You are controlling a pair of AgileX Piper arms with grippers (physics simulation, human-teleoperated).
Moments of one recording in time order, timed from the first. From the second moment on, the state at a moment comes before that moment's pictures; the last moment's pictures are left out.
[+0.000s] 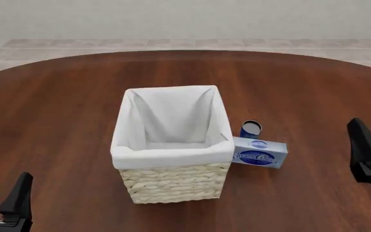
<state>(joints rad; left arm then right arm) 0.02 0.00 0.00 -0.04 0.00 0.02 0.39 -0.30 -0.15 0.01</state>
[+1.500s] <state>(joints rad) 0.03 0.00 0.00 -0.03 -0.01 0.10 1.03 -1.24 0.36 -0.10</state>
